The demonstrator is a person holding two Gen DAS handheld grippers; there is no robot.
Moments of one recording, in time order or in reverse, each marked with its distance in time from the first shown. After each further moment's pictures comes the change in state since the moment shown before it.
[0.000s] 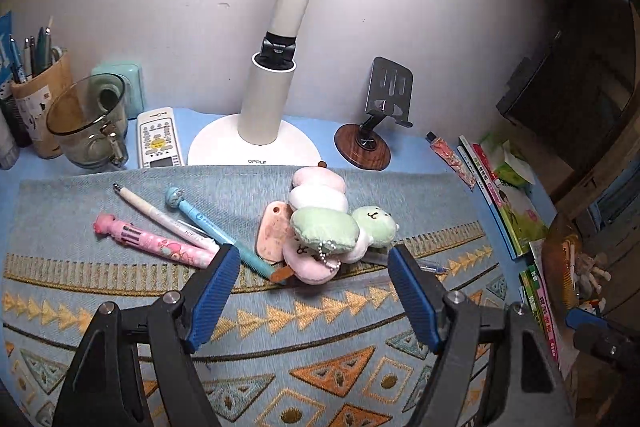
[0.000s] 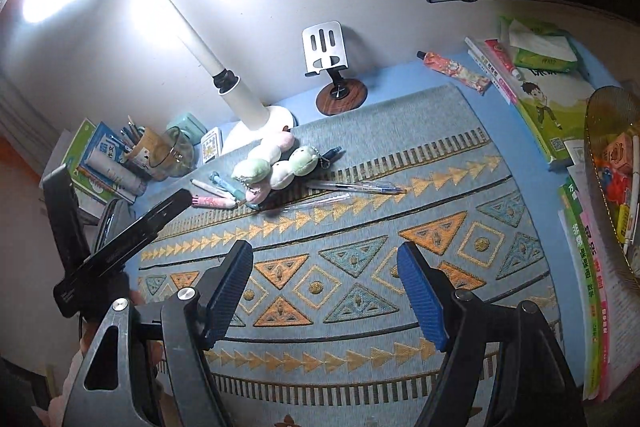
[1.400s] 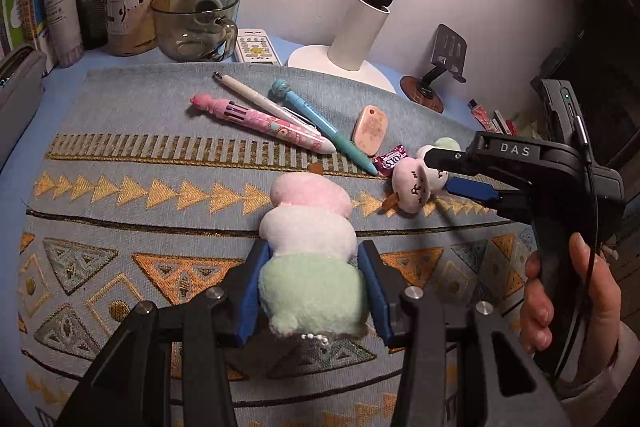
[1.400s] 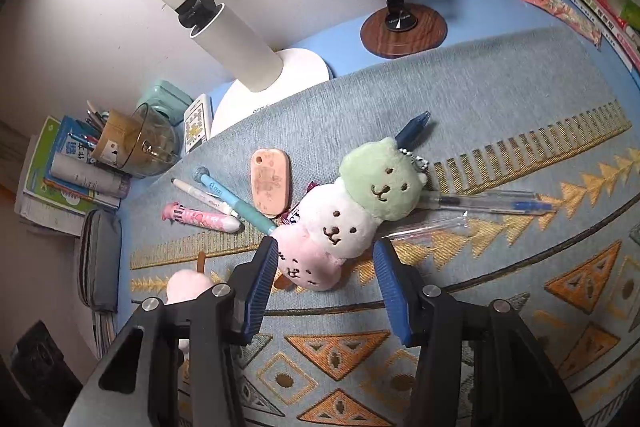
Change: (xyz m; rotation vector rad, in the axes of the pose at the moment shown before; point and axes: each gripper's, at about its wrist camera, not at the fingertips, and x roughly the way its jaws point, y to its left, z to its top) left arm -0.051 0.080 -0.108 -0.129 0.069 0.076; right arm 0.181 0.052 0.031 0.079 0.171 0.072
